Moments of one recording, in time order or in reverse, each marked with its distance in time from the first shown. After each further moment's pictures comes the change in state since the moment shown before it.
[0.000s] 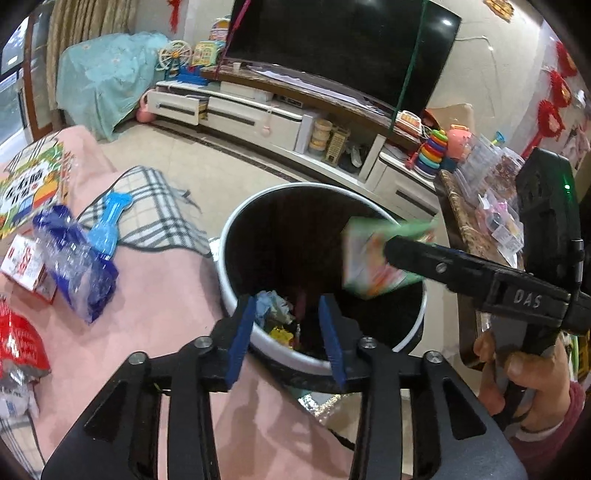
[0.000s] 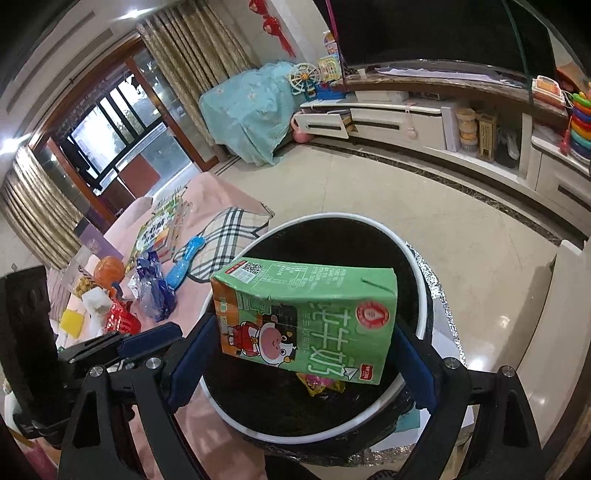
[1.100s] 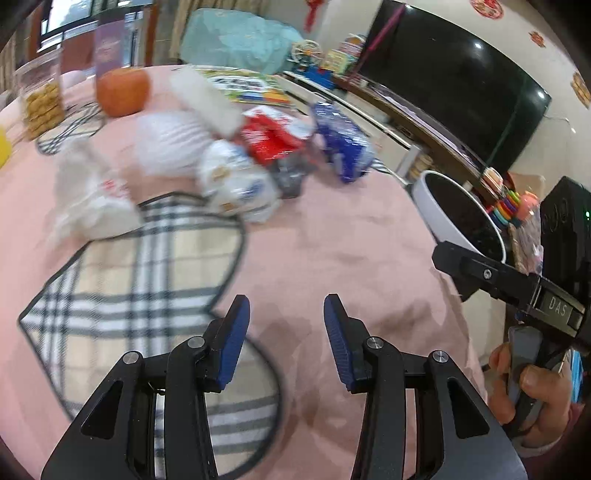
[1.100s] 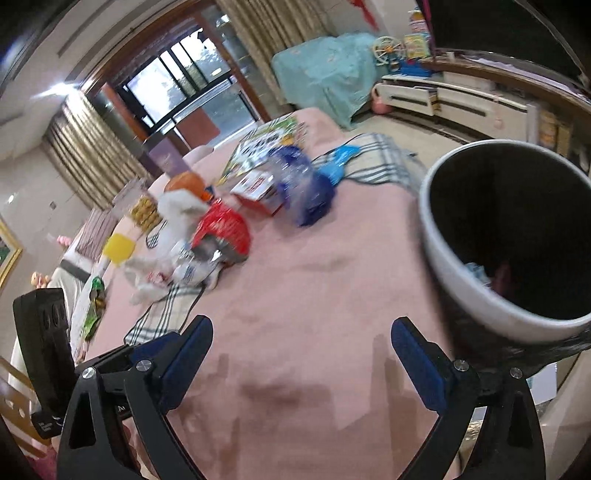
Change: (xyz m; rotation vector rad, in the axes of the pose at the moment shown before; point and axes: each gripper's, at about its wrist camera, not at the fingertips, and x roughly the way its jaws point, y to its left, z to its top) left arm -0.118 0.142 -0.153 -0.349 -0.068 0.226; right arm 0.046 0.162 -0.095 -0.174 0.130 0.184
